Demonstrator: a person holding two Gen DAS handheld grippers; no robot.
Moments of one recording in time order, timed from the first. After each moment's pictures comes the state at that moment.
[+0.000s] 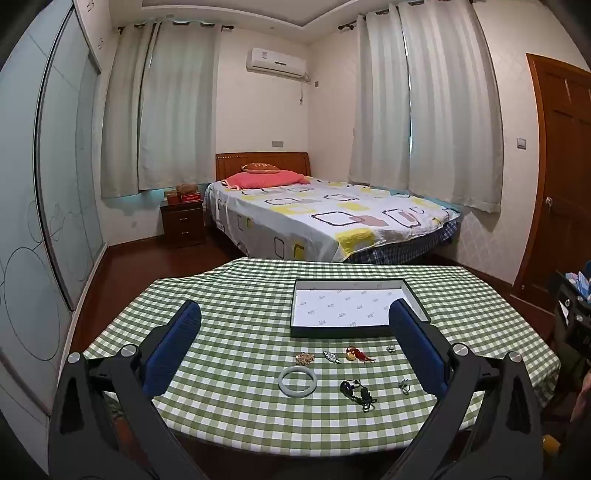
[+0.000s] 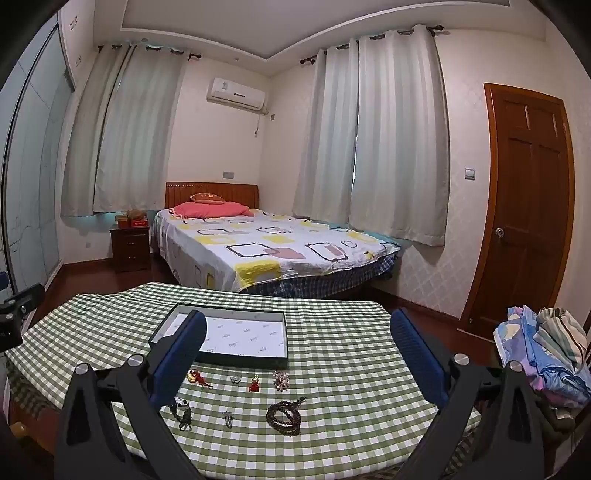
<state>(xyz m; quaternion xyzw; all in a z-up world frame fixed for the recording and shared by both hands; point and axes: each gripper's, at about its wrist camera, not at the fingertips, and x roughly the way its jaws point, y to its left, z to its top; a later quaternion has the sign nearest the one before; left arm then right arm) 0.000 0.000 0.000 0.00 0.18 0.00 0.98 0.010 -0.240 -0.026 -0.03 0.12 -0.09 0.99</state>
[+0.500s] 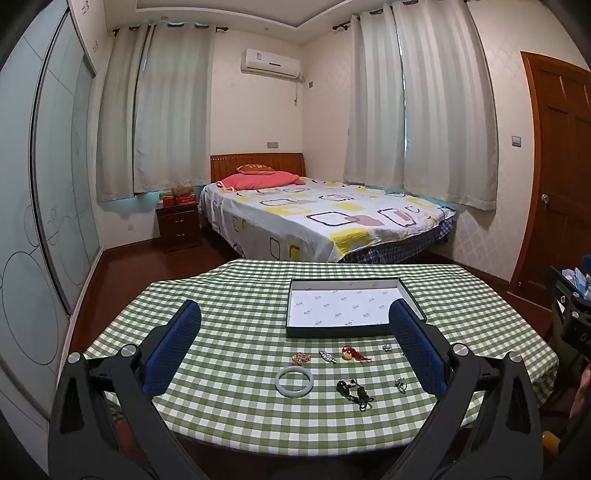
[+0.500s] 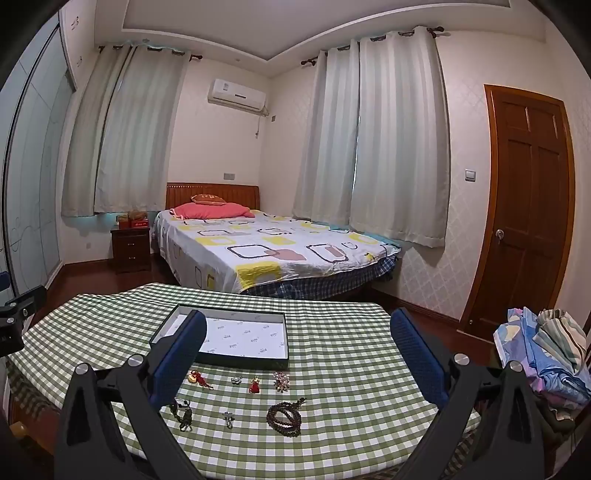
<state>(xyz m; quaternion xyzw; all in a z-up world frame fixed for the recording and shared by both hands) -0.005 -0.002 0.000 0.01 0.18 -0.01 0.98 0.010 -0.240 -0.026 -0.03 0.12 -0.09 0.99</state>
